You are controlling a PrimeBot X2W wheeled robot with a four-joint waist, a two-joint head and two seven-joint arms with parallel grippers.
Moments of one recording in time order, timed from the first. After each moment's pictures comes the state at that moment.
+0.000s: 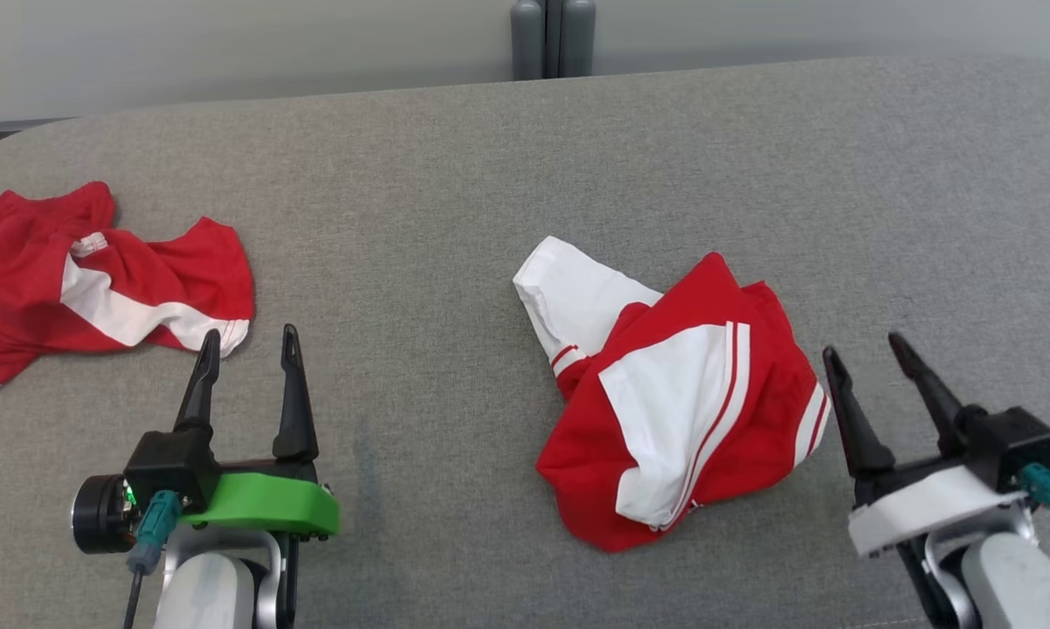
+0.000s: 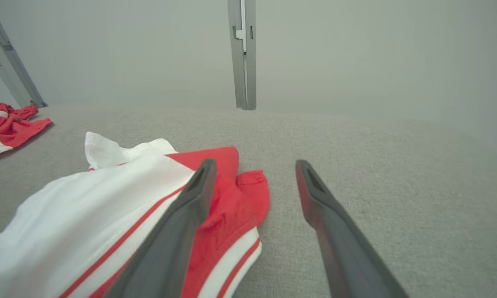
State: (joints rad) left arm -0.16 0.05 -0.07 0.21 -0.17 0.00 -0.26; right arm -0.06 -0.25 0.12 0.15 0.25 0.13 -0.26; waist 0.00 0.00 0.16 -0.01
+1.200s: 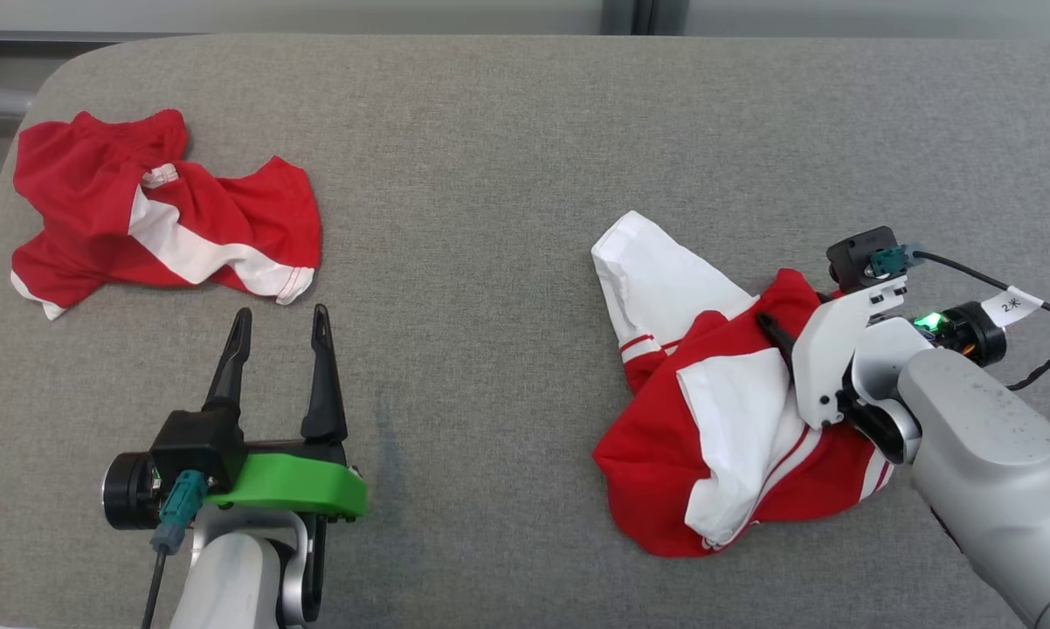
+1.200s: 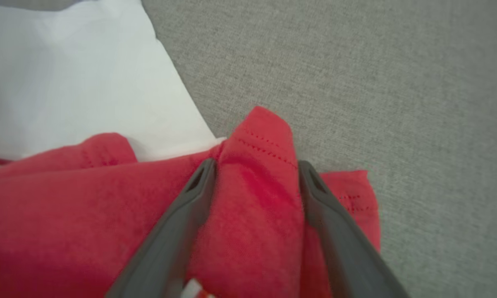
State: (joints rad) left arm -0.20 0.05 -0.15 0.21 -0.22 0.04 -0.26; right arm -0.70 -0.36 0.64 0.79 0.58 0.13 0.21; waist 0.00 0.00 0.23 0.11
